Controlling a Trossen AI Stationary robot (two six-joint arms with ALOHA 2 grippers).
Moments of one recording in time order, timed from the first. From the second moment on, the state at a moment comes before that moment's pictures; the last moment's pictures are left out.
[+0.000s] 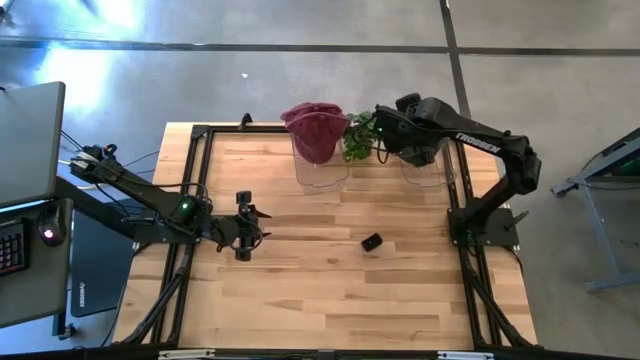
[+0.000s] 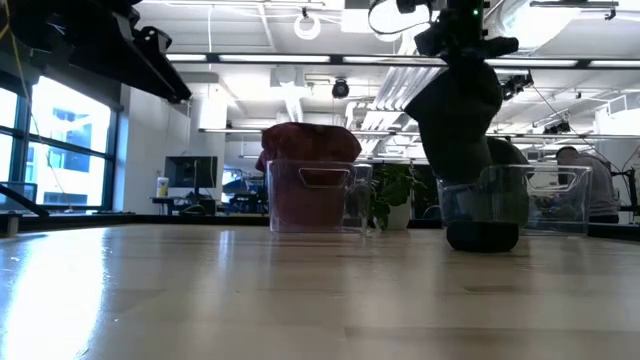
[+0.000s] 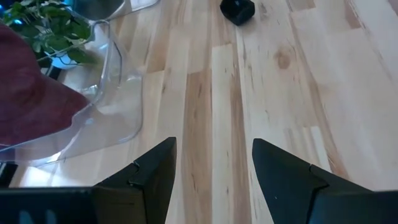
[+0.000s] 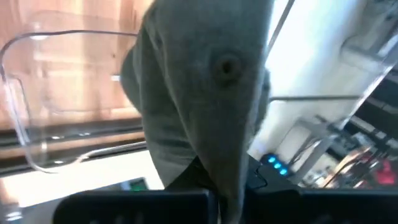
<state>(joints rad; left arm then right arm) -0.45 0.98 0.66 -0.40 -0.55 -0.10 -0.42 1.58 1.66 -1.57 0.66 -0.66</state>
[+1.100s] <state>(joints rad) -0.44 0.98 0.65 -0.38 -0.65 -0.05 -0.56 1.42 1.58 -1.57 0.47 -0.39</state>
